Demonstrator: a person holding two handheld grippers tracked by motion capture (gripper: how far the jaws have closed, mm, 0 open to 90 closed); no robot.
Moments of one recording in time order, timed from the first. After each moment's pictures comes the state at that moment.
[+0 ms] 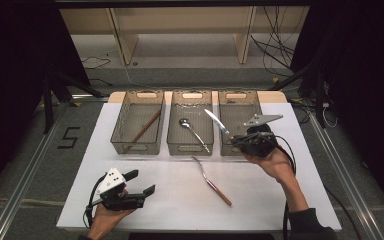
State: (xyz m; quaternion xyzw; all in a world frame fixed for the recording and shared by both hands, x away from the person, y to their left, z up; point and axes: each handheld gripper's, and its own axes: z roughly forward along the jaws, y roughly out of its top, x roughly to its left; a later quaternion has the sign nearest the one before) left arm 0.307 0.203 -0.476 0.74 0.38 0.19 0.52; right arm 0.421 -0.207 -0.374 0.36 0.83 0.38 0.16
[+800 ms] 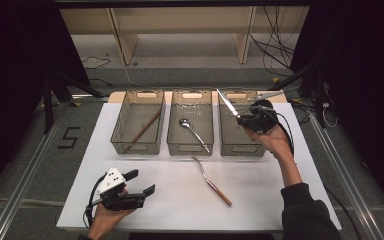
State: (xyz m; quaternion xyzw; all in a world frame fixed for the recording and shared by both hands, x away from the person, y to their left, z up) left arm 0.307 0.203 -0.476 0.74 0.38 0.19 0.53; right arm 0.488 -0.219 -0.366 0.43 0.81 0.36 0.18
